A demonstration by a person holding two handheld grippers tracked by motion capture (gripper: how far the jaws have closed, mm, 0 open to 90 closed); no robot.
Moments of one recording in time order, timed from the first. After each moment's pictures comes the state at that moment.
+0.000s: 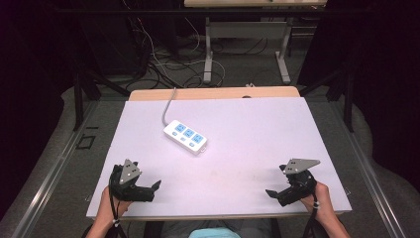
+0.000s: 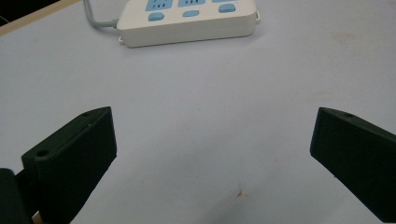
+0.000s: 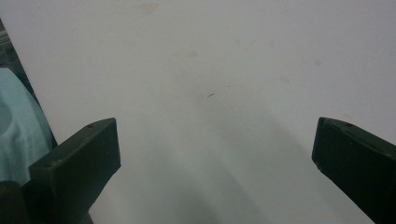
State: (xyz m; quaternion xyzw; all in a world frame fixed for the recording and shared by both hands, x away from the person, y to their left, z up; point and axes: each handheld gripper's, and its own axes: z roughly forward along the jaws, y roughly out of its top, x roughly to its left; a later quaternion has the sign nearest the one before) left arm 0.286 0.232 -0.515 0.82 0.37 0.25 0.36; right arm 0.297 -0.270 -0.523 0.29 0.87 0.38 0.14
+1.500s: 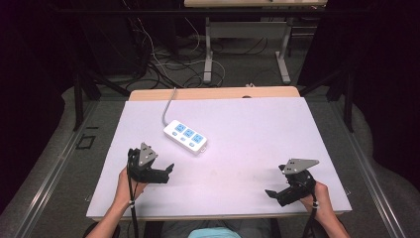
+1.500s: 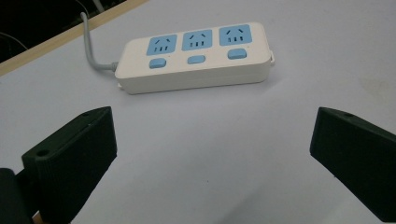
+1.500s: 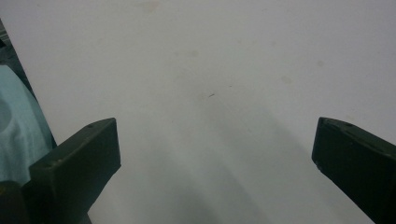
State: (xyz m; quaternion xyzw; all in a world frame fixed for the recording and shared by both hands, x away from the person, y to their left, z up) left arm 0.332 0.196 -0.511 0.81 0.36 0.27 0.37; right arm 0.297 -0.269 -0.524 0.29 0.87 0.38 0.14
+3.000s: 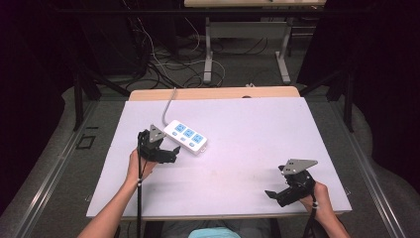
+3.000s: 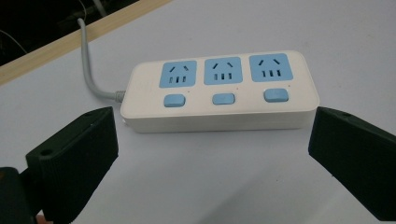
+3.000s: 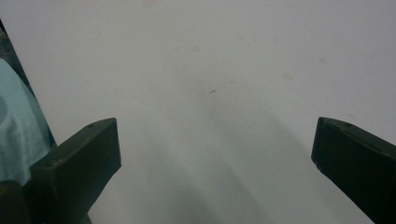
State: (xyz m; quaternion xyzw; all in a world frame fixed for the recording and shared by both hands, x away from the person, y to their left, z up) left arm 0.398 0.181 -0.512 0.81 0.37 0.26 0.36; right arm 0.298 -0.268 -0.525 0.28 0.87 0.37 0.14
